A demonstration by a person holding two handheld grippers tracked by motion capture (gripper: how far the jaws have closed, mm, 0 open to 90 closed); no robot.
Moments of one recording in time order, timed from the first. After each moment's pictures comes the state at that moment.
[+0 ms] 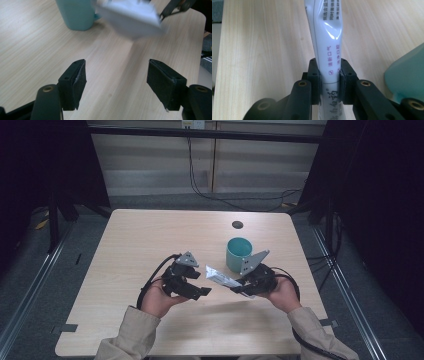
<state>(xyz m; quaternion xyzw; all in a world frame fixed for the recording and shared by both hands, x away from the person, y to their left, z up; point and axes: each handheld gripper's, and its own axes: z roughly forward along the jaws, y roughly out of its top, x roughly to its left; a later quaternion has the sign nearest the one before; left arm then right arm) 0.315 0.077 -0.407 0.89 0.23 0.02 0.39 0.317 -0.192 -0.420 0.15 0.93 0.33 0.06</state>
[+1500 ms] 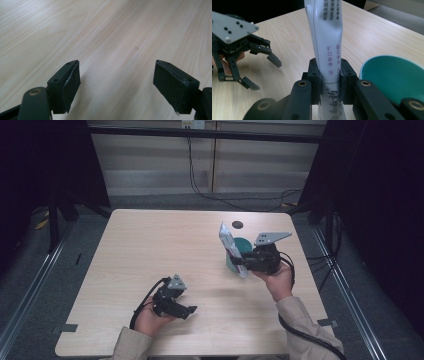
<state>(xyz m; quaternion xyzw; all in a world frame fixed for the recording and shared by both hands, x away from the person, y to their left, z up) 0.299 0.108 -0.487 0.89 0.27 0.05 0.35 0.352 -0.212 -0.401 0.28 0.82 0.50 0.10</state>
